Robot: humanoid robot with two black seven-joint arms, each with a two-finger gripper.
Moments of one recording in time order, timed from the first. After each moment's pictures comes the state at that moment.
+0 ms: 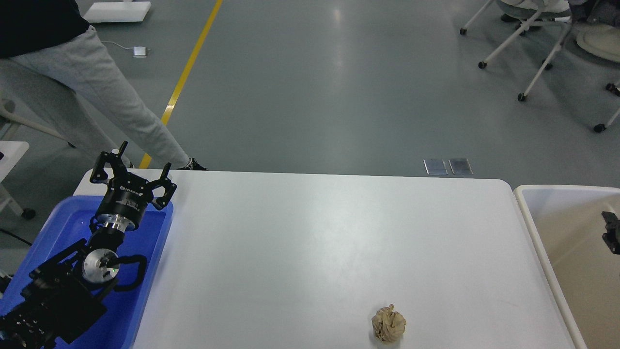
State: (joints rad) left arm -0.58 0.34 -0.74 -0.46 -0.16 -0.63 -0.53; right arm 0.46 -0.67 0.83 0.62 -0.37 -0.08 0.32
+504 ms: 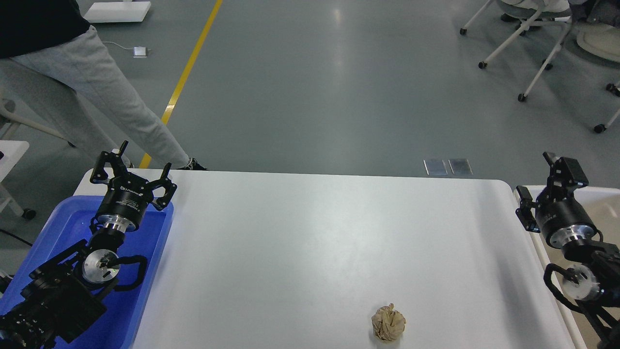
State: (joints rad) left arm -0.58 0.34 -0.74 -0.46 -0.16 -0.63 -0.53; right arm 0.33 -0.45 1.10 0.95 -0.51 -0.08 0.35
